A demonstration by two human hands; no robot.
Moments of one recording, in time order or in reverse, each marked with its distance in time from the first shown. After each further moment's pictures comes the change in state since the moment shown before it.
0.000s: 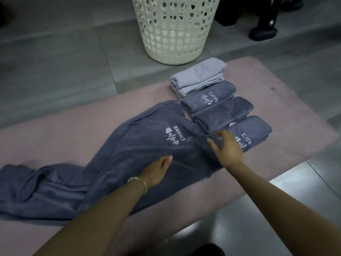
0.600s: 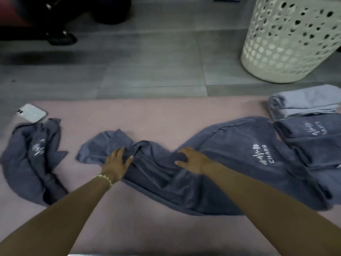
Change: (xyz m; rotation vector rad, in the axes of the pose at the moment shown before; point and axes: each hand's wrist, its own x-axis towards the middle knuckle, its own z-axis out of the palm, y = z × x) left_hand -0.176 -0.263 -0.202 0.140 0.563 -0.479; right_hand -0.077 -0.282 0.189 -0.229 -0.921 -0.561
